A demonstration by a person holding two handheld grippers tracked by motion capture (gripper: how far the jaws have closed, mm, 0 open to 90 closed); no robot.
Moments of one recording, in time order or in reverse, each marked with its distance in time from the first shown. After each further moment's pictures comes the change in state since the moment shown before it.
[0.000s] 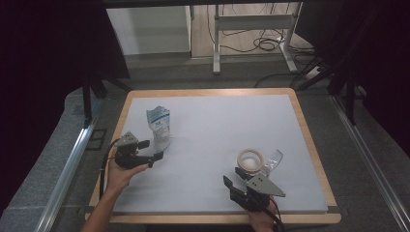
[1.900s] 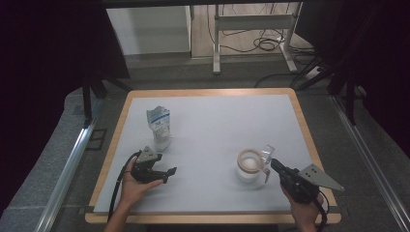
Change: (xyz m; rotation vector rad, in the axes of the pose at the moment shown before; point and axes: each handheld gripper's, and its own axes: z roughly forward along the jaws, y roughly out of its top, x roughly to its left) left arm -0.037 -0.026 0.031 0.095 0.026 0.074; right arm -0.088 0.025 -0.066 -0.081 -0.073 0.018
